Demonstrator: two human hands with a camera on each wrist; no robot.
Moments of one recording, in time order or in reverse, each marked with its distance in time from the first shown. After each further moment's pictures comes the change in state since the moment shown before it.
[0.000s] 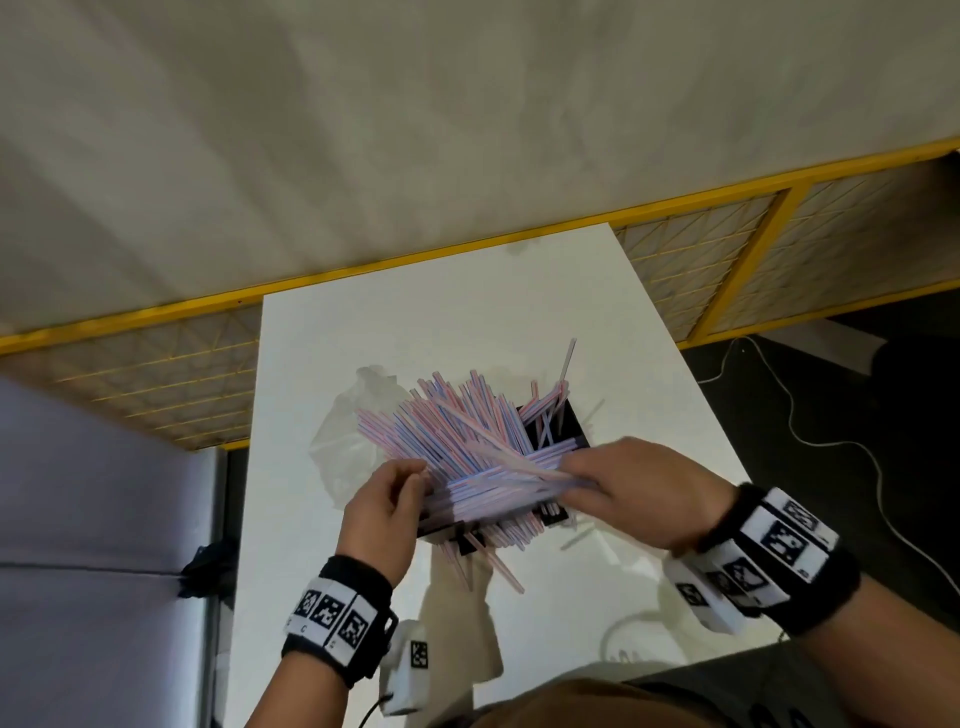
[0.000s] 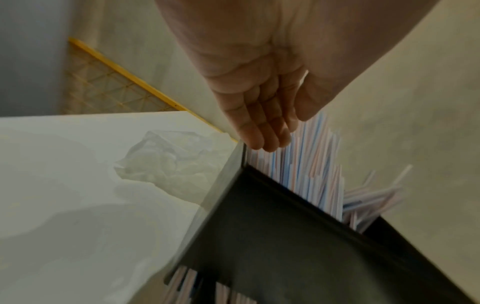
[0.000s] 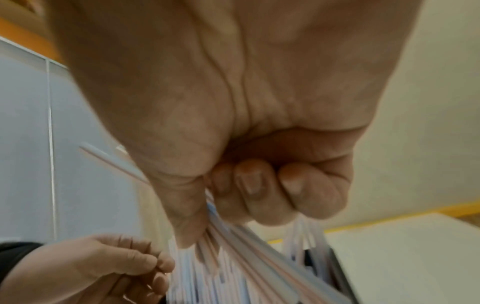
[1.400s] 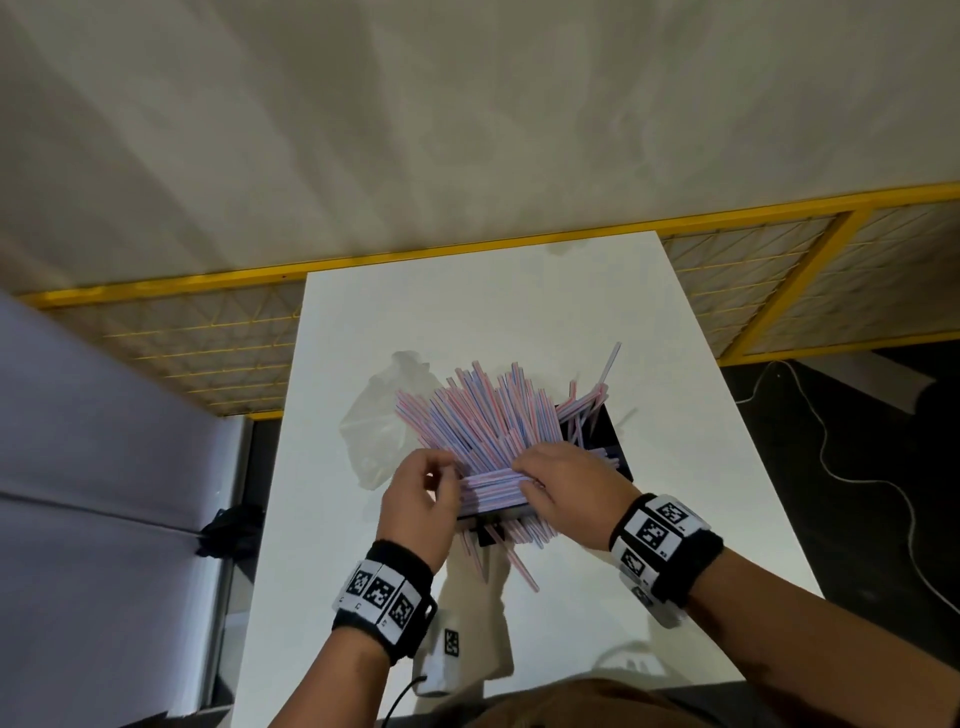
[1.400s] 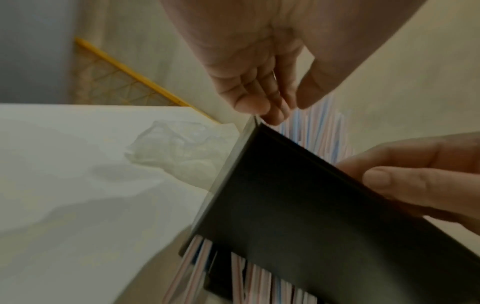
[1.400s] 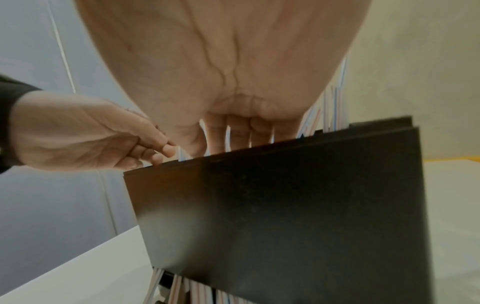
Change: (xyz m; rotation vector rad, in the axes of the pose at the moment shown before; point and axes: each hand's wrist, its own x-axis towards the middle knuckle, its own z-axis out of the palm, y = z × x) left_hand -0.004 -0.018 0.016 -0.079 0.154 0.056; right_hand 0.080 -0.007 0.087 0.044 0.126 -0.171
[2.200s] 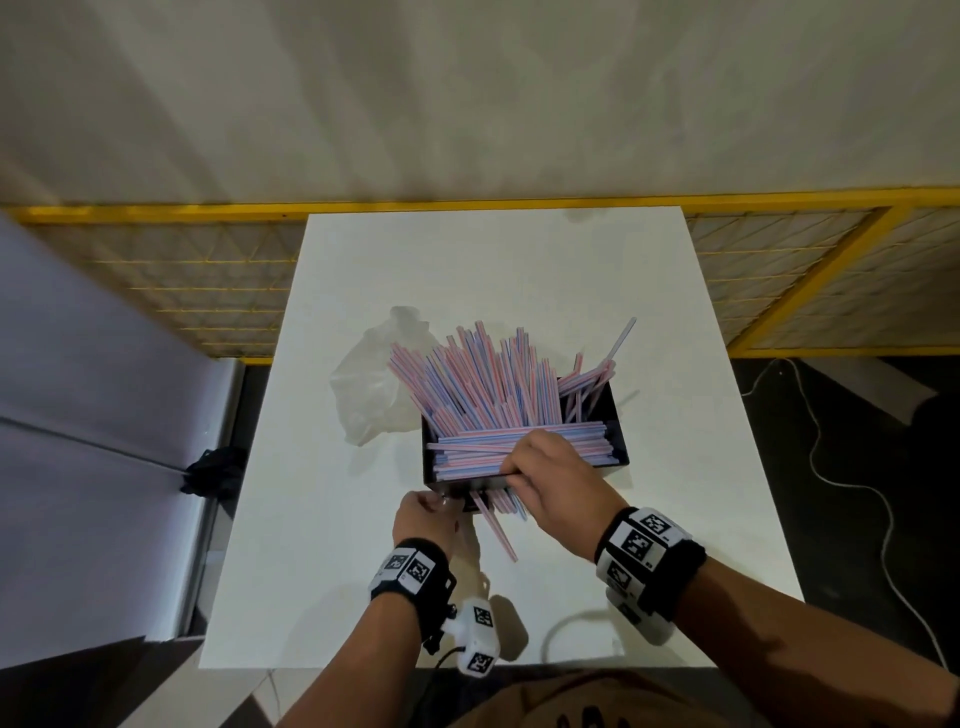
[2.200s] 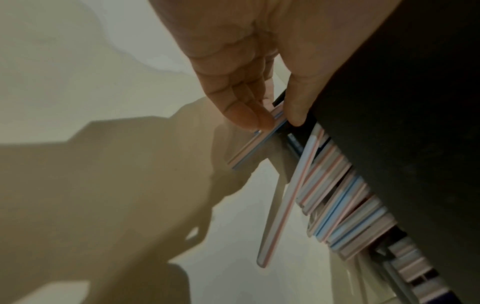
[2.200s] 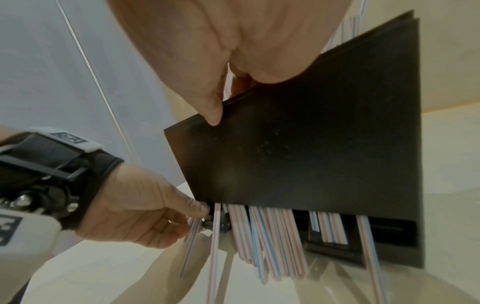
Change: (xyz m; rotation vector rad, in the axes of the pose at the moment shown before) left_hand -0.024 -0.092 0.067 0.008 0.042 -0.754; right_hand -0.020 -0.006 0.020 0.137 0.104 -0.089
